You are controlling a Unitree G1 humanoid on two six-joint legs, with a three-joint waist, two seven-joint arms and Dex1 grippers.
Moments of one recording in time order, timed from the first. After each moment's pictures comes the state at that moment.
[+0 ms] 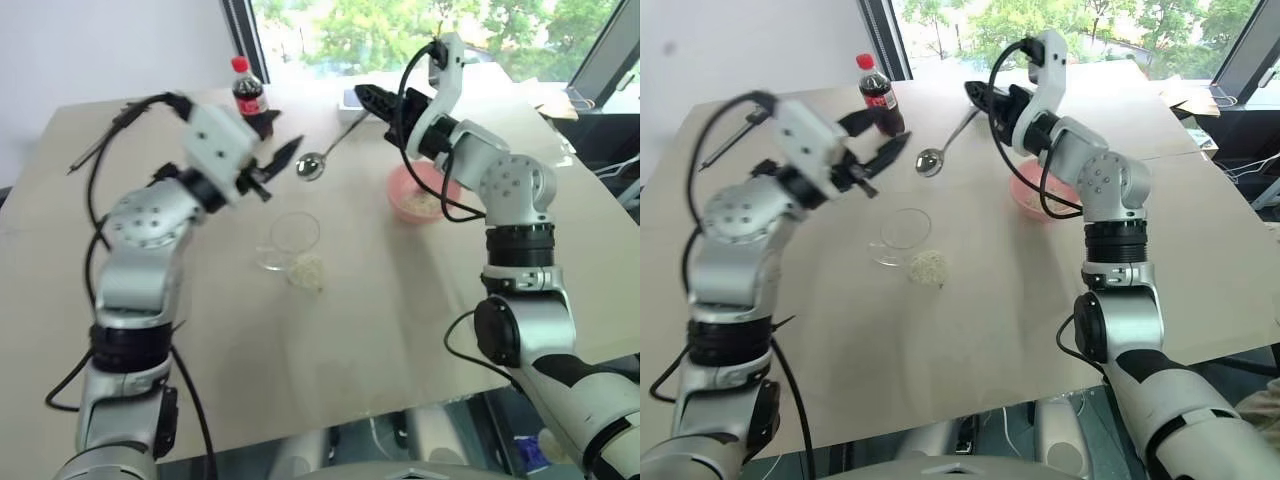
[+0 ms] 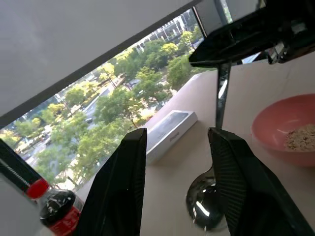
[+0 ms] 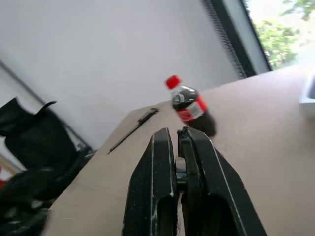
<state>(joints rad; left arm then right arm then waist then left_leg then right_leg) -0.48 0.64 0.25 -0.35 -0.27 0.36 -0.61 -1.09 -0.12 -0.28 0.32 0.71 0.82 0.23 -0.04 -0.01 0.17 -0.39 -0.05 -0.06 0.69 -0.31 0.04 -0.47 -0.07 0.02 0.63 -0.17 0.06</state>
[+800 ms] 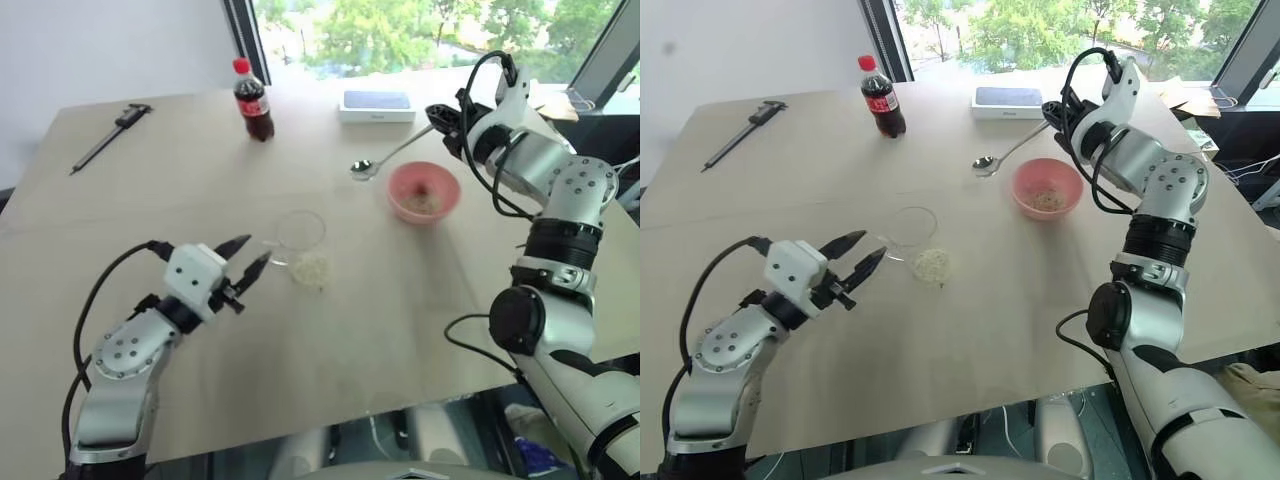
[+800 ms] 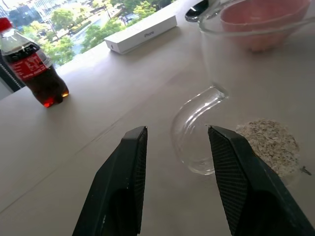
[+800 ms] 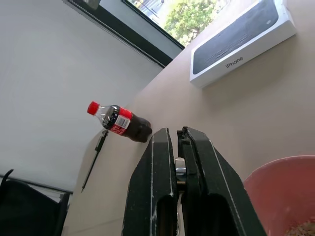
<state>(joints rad) 0.12 0.52 0.22 -0.42 -0.20 0.12 -0.63 -1.09 -0.16 -0.56 0.29 0.90 1.06 -0.15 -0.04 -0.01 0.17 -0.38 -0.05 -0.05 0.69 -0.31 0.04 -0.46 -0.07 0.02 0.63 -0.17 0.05</state>
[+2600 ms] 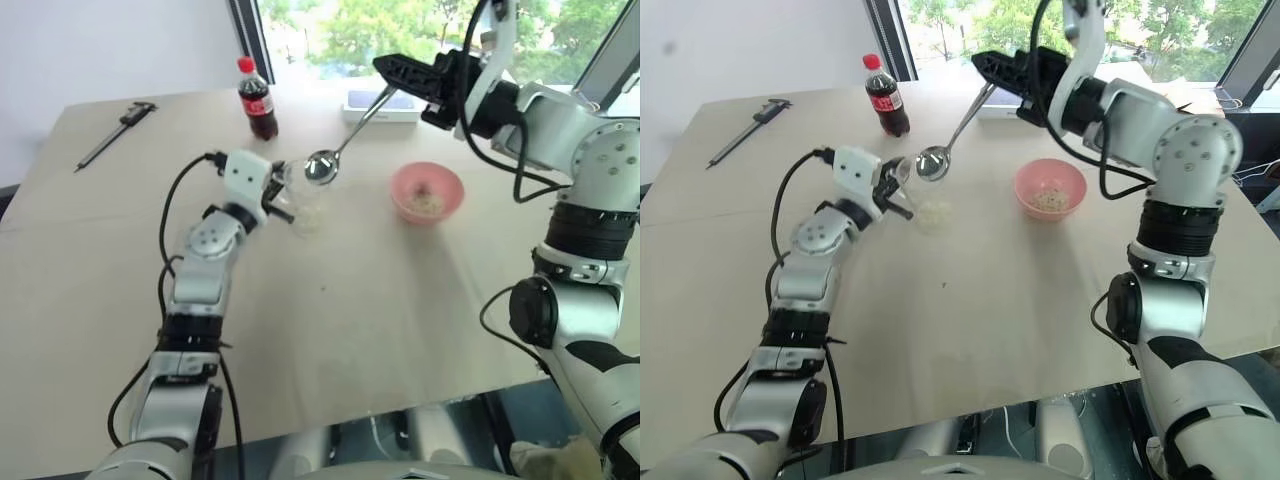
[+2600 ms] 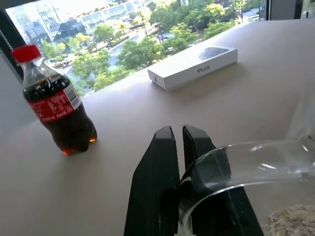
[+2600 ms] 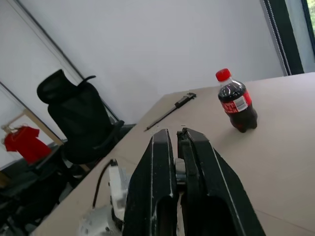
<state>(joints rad) -0.63 0.39 0.04 0.23 -0.08 0.07 -0.46 -1.13 -0.29 -0.22 0.05 0.99 1.13 0.20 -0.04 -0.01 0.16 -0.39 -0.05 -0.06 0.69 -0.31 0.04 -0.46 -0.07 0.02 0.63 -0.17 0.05</state>
